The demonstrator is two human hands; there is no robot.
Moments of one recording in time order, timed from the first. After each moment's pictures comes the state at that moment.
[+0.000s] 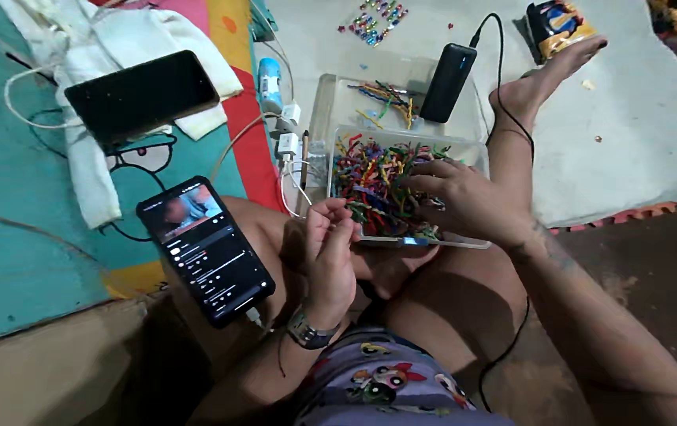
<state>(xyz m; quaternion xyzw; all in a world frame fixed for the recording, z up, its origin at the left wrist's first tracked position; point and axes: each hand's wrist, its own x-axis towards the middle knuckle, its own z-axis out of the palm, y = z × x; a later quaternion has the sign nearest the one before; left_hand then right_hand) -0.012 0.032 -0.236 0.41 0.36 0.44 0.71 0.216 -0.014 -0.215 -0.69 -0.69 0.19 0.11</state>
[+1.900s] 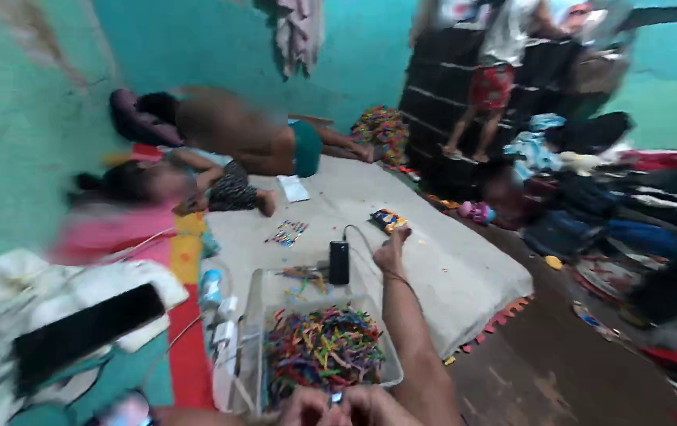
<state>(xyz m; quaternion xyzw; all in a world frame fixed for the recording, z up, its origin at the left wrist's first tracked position) -0.015 0.010 -0.239 0.58 0.10 0.39 0.70 0.141 -0.078 -0.195 -0.67 -0.44 0.32 0.50</state>
